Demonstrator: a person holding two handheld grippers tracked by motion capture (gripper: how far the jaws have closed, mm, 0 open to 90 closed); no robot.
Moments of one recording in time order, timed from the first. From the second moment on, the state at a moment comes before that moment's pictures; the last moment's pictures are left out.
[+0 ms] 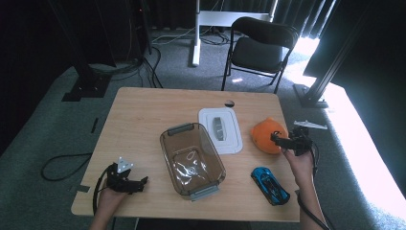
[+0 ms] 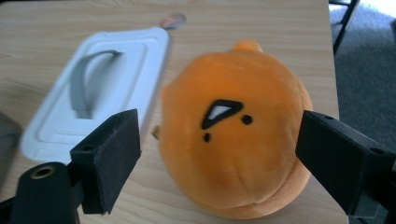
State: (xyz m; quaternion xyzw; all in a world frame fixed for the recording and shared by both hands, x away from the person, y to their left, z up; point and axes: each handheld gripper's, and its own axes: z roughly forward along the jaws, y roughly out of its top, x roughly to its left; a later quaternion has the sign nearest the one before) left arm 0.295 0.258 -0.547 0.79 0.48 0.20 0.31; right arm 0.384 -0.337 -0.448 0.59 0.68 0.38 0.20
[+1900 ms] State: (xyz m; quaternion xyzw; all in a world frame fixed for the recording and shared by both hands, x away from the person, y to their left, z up) left arm 0.295 0.258 -0.547 0.79 0.48 0.20 0.31; right arm 0.389 -0.327 -0.437 0.58 0.71 0.34 0.20
